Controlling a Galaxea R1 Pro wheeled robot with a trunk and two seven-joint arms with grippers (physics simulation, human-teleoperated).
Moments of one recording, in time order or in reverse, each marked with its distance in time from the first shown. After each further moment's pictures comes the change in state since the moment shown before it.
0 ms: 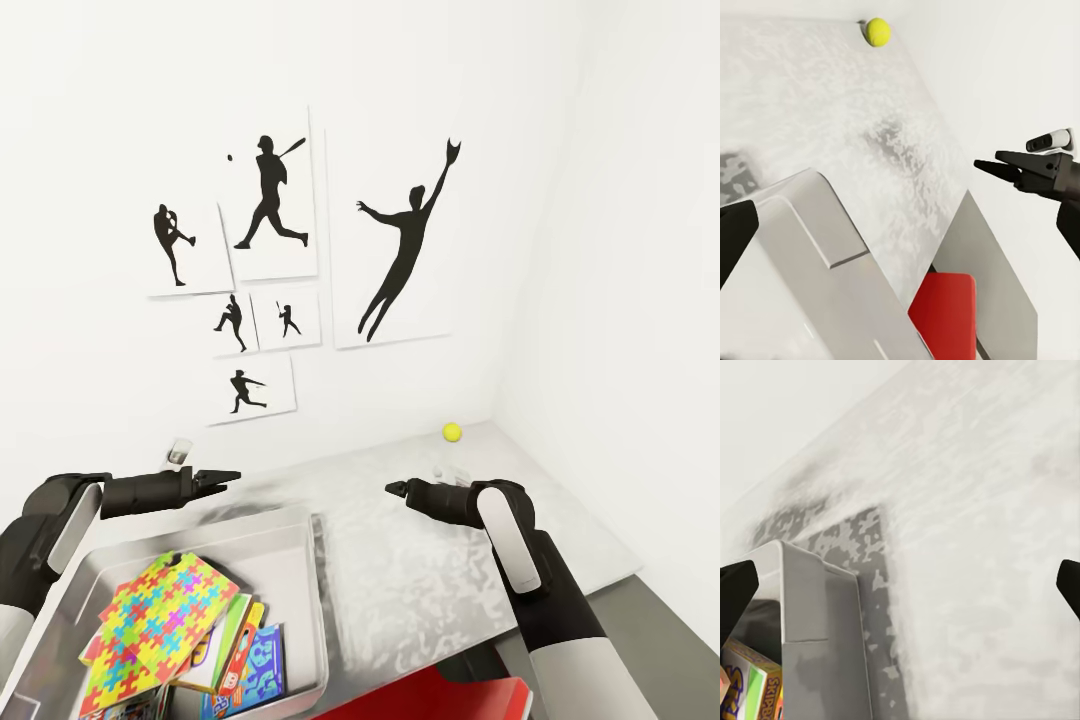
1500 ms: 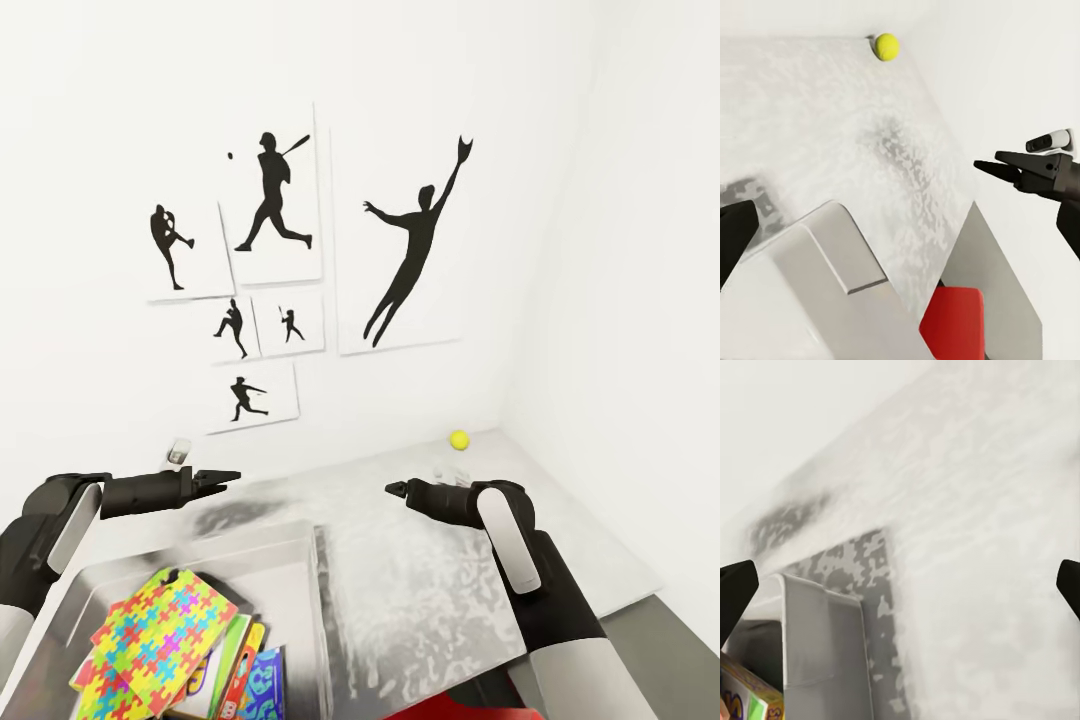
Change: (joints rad) left arm 0.000 0.000 0.000 0.000 0.000 0.000 0.000; right arm 0.001 0.000 0.000 0.000 0.000 -0.001 0.001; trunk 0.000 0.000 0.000
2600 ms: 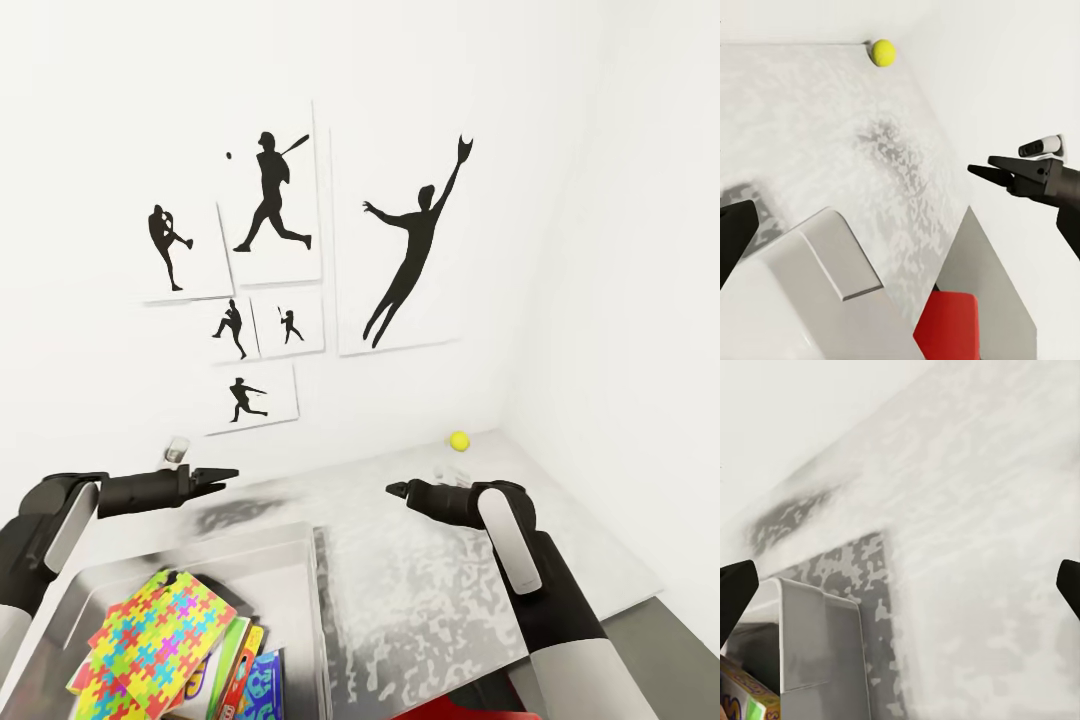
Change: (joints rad) left arm 0.000 0.004 0.010 -0.003 0.011 0.011 -0.004; right arm 0.002 -0.002 -0.003 0.000 0.000 0.000 0.001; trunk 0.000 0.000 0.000
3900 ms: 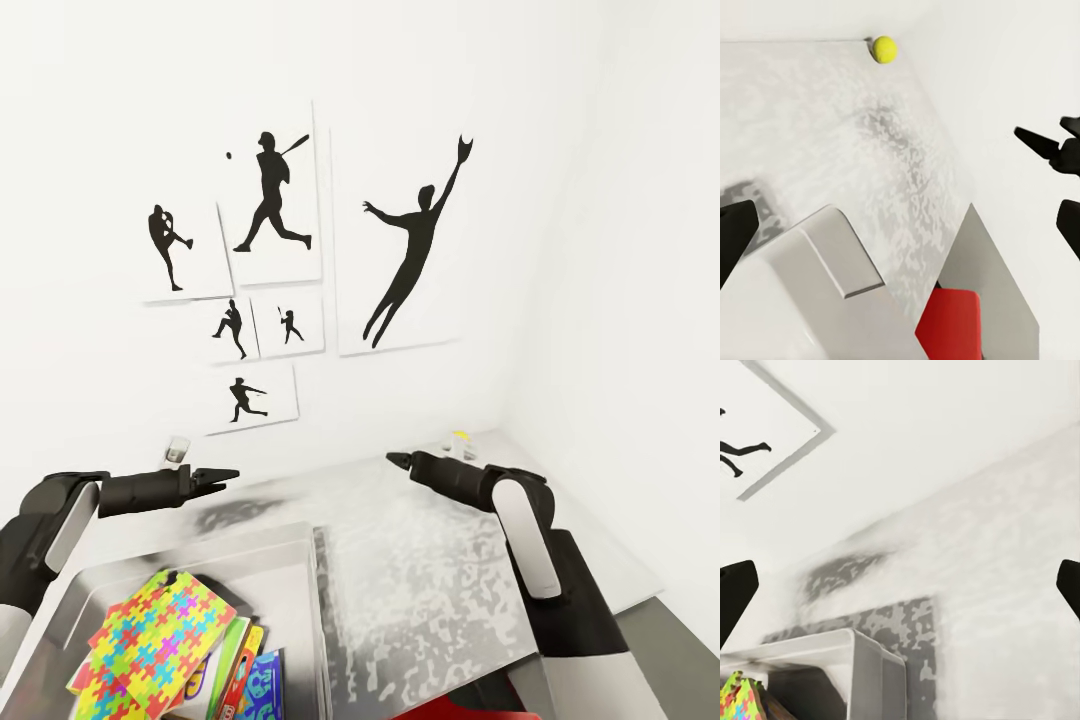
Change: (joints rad) left arm -0.002 0.001 -0.008 -0.003 -0.005 0.002 0.001; right arm 0.016 -0.004 -0.001 -0.197 0.015 -0.032 0.076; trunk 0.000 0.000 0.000
